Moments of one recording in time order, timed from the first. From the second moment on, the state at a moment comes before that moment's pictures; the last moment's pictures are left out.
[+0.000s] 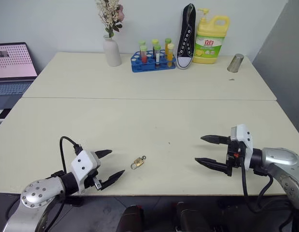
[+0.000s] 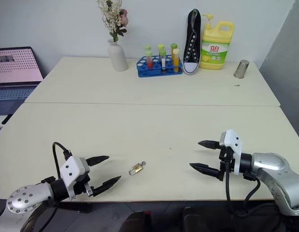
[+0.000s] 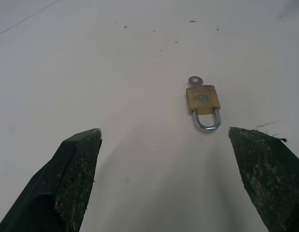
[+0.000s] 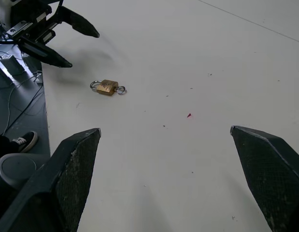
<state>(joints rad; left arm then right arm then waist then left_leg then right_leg) 0.30 0.71 0.21 -0.45 -0.31 0.21 -0.85 -0.06 -0.78 -0.06 -0.44 0.60 0.53 0.96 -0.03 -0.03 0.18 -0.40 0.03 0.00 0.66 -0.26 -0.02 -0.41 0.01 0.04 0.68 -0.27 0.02</state>
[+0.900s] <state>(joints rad) 0.31 0.72 0.14 -0.50 -0.36 0.32 -0.87 -0.07 -0.72 -0.05 -0.51 0.61 0.58 0.89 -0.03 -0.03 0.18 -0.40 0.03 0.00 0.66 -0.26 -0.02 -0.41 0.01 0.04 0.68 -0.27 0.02</state>
